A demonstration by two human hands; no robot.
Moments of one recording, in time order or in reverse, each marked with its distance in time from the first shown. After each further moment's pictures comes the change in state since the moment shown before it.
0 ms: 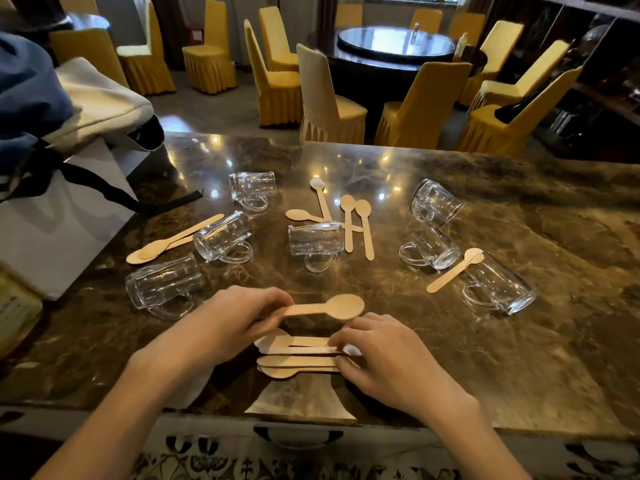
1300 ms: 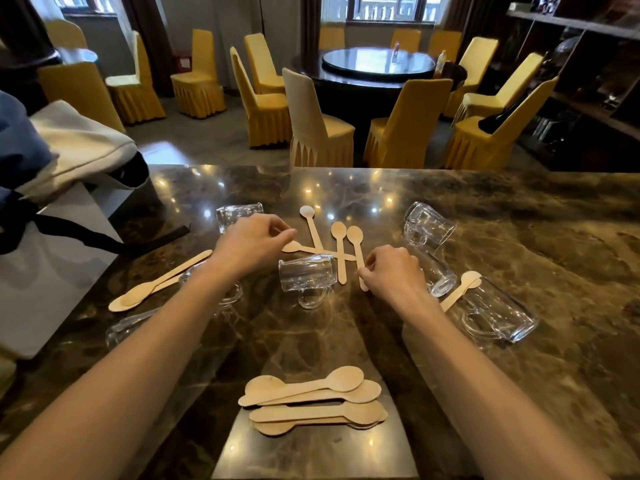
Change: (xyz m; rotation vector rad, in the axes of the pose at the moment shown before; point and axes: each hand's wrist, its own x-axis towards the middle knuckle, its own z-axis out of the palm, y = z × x) left_hand 0.136 -0.020 -0.044 -0.091 0.307 -0.256; right_hand 0.111 0.079 -0.037 0.020 0.171 0.708
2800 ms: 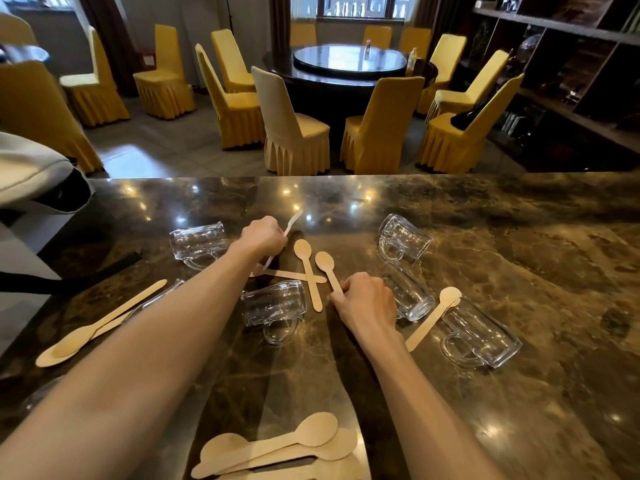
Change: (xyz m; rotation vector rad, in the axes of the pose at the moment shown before) left_hand 0.130 0.011 0.067 -0.008 -0.219 -0.194; right_hand 0.025 0.003 0.024 0.107 0.037 0.135
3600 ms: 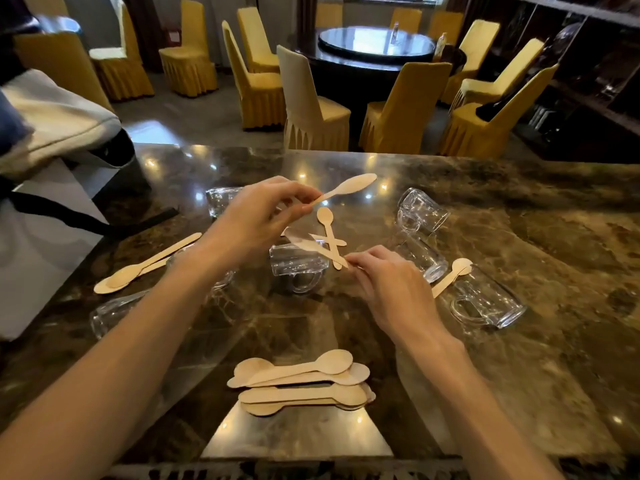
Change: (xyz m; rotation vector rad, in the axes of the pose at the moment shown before) left_hand -0.156 0.008 -0.056 -0.107 0.241 0.620; right_hand -0.071 0.004 -0.050 -0.019 0.155 -0.505
